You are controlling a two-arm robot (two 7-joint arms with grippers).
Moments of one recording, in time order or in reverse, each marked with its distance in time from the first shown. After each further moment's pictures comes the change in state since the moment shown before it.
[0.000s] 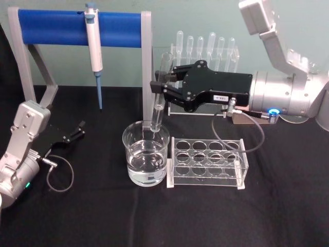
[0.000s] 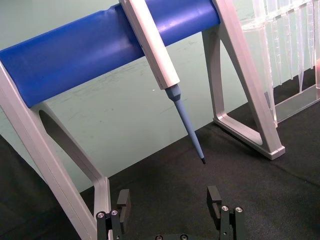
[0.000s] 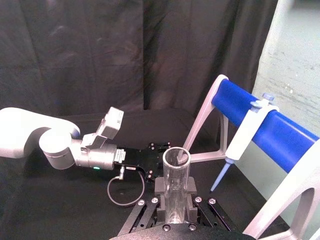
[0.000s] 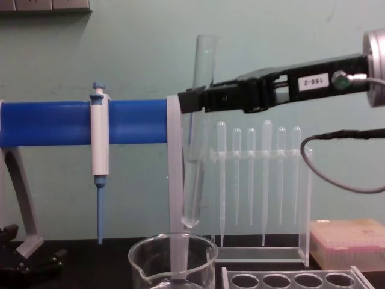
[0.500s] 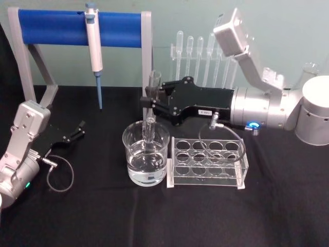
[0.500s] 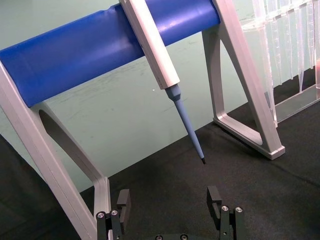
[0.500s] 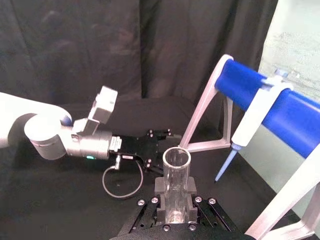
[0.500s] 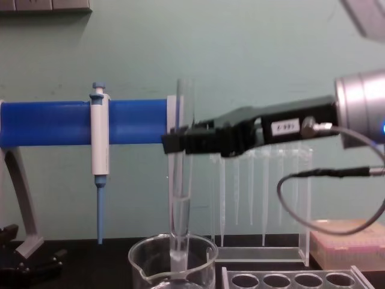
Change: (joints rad) left arm 0.000 0.000 0.000 0.000 0.000 0.000 0.000; right arm -0.006 -0.061 -0.059 0.082 -0.059 -0.041 -0.026
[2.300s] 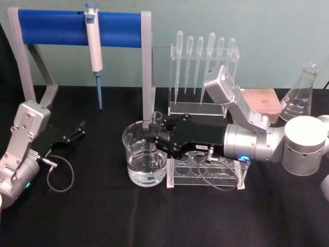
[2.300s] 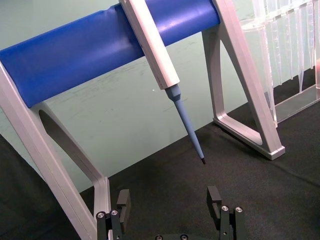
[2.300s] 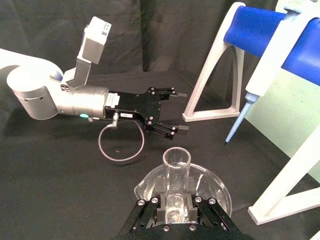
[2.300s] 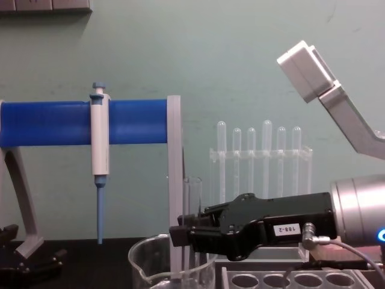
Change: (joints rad) left arm 0.000 0.000 0.000 0.000 0.000 0.000 0.000; right arm -0.094 -0.078 0.010 0.186 -0.131 -0.148 0.075
